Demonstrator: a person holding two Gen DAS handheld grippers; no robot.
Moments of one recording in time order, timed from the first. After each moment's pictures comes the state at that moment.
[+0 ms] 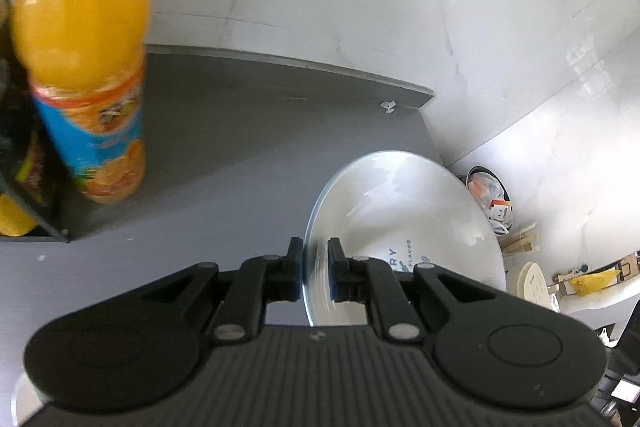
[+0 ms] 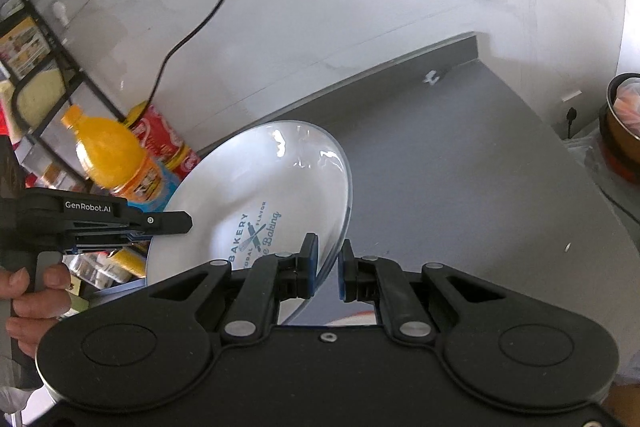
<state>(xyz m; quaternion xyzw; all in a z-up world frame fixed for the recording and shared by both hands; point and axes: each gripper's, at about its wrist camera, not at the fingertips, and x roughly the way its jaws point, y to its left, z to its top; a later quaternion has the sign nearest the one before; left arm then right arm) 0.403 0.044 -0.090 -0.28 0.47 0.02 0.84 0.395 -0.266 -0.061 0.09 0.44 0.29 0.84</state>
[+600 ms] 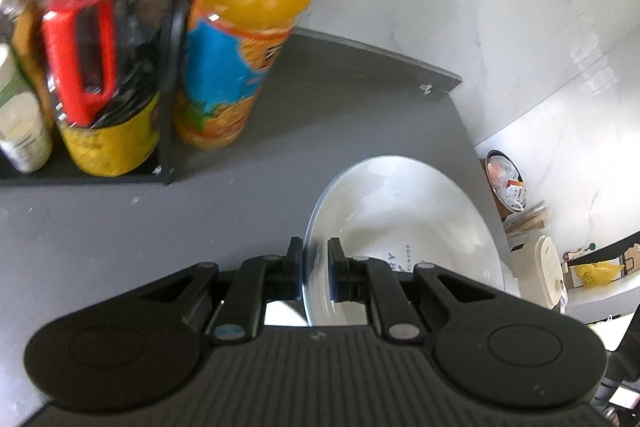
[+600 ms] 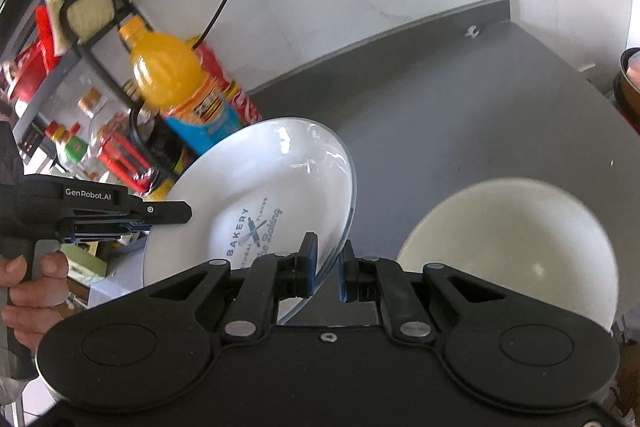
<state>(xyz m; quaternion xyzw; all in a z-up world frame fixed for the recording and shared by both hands) 0.303 0.103 -0.100 -0.28 0.48 0.03 0.83 0.295 -0.210 -0.070 0.08 0.45 0.29 0.84</state>
